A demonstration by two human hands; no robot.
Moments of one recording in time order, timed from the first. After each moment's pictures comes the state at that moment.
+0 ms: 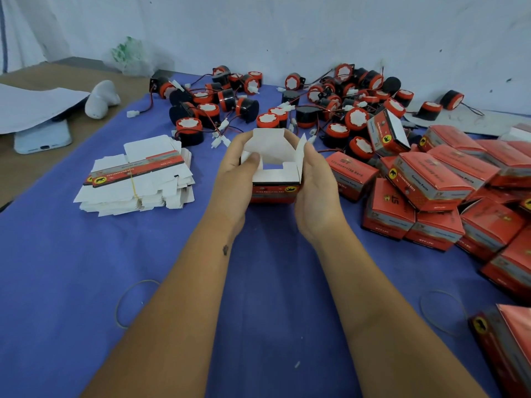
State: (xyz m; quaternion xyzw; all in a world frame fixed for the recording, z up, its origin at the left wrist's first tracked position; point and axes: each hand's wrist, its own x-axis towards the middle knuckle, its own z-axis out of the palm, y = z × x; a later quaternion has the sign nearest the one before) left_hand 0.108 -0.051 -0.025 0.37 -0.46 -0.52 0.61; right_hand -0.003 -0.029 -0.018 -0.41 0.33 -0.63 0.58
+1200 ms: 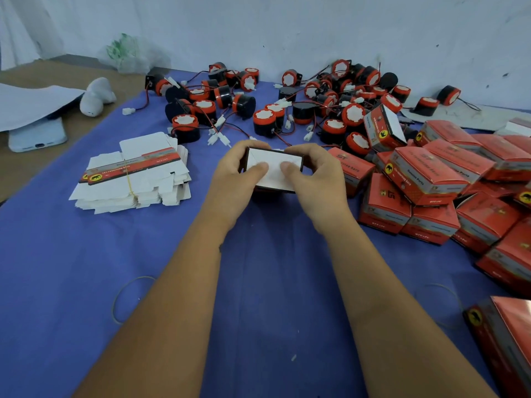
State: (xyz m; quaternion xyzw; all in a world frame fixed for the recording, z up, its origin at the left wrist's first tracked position) left_hand 0.117 -0.056 -0.040 0.40 -0.59 -0.44 0.54; right_hand -0.027 -0.039 -0.030 -0.57 0.53 -0.57 0.27
